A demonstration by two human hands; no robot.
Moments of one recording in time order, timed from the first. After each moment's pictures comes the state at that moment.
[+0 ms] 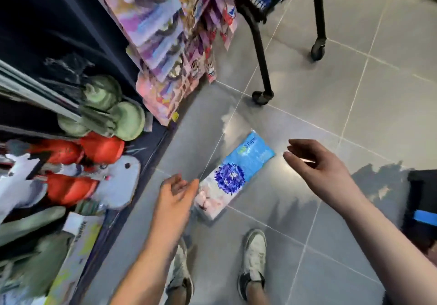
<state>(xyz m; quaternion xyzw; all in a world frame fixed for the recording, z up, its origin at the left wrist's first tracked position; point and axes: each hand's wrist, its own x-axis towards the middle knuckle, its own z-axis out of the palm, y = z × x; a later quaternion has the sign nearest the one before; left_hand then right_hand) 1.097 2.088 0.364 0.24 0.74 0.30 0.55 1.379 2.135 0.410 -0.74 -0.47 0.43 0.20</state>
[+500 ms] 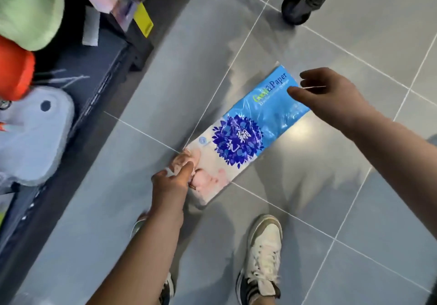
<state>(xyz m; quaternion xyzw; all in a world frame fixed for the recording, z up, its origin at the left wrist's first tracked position) 1.100 2.055 0.012 0.06 0.82 0.18 0.53 1.390 2.210 0.101 -0.76 -0.49 0.41 0.11</state>
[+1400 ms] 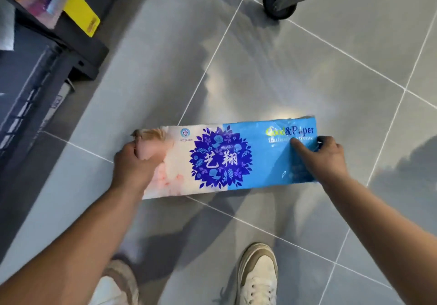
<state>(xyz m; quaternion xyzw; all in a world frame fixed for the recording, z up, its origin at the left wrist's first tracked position) 1.072 2.152 -0.129 0.31 0.82 0.14 0.46 1.465 2.154 -0.065 -0.90 -0.30 0.32 0.04</state>
